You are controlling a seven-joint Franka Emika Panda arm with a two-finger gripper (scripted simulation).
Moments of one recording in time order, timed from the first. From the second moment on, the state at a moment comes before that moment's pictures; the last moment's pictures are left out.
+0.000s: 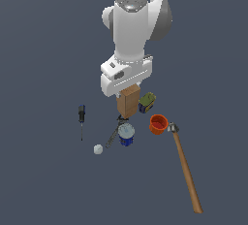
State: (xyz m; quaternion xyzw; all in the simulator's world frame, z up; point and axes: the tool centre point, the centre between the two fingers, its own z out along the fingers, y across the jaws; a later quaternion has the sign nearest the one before) arm -0.038 0.015 0.242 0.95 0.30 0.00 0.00
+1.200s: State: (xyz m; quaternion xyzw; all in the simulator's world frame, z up) arm 0.022 0.204 0.392 0.95 0.30 0.00 0.00
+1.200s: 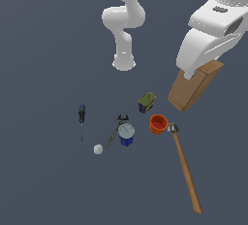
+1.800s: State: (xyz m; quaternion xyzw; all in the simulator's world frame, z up) arm 0.038 0.243 0.422 0.95 0.30 0.00 0.00
